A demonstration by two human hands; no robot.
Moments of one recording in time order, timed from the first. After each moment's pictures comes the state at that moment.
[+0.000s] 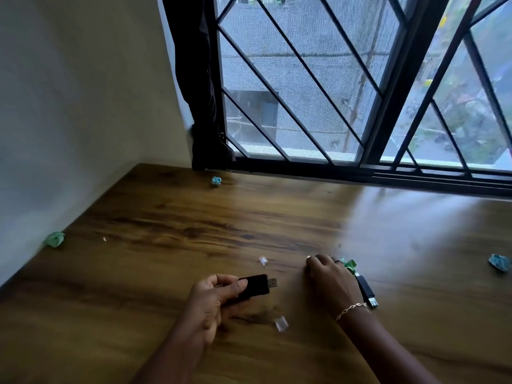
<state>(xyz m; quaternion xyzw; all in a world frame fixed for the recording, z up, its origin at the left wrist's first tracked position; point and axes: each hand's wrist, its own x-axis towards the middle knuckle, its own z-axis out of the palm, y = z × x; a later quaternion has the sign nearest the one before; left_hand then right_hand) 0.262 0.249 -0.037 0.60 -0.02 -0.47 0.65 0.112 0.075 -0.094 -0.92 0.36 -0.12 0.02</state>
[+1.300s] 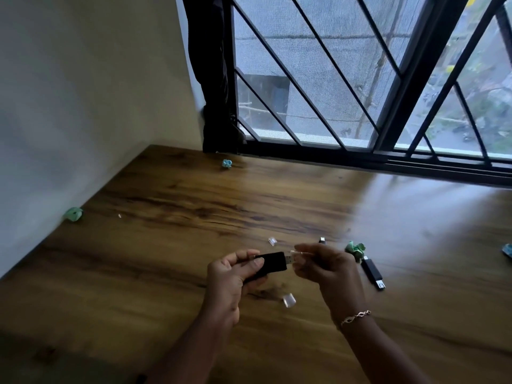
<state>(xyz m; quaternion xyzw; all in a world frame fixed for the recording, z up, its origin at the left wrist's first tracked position) 0.236 0.250 -0.037 0.59 -0.07 -0.38 0.71 0.116 0.150 -0.037 -0.60 0.35 -0.33 0.64</state>
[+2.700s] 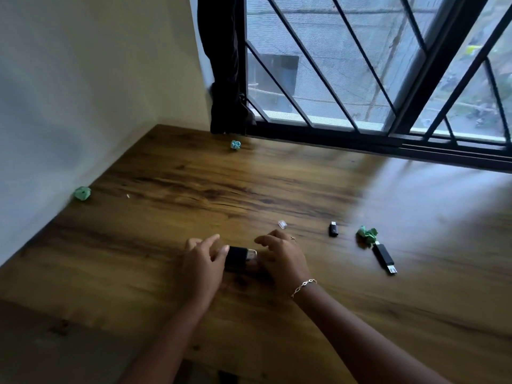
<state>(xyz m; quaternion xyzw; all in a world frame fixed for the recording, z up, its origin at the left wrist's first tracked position) 0.288 0.279 -0.089 0.89 -0.25 -0.06 0.39 0.180 0.165 -0.082 -0.90 0.30 -0.12 0.30</state>
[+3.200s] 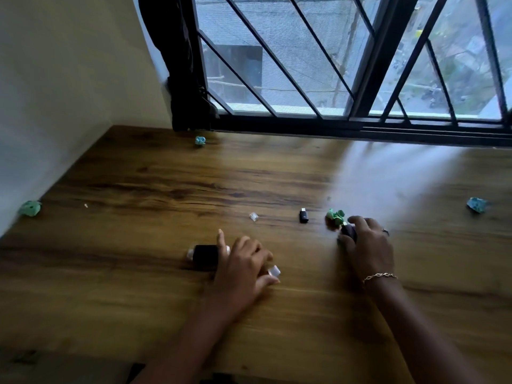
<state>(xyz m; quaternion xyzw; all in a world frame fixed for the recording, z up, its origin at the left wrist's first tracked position) 0.226 0.241 -0.079 0.77 -0.62 -0.02 0.15 0.052 0.079 -0.089 -0.79 0.57 -0.20 0.11</state>
